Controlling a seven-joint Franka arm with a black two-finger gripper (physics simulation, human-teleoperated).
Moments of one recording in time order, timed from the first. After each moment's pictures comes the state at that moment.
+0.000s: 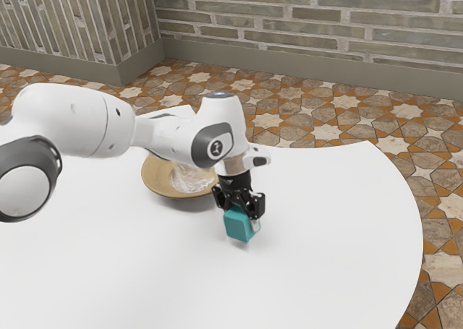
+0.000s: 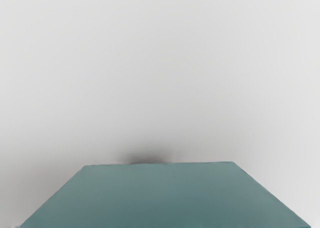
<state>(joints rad) -0.17 0.54 -0.08 -1.68 -0.13 2.13 -0.06</state>
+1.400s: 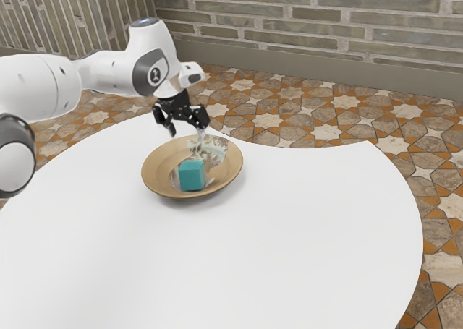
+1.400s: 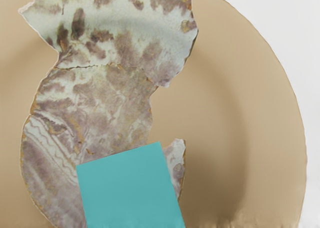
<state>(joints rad) 0.07 0.53 -0.03 -1.40 -0.04 2.08 -0.04</state>
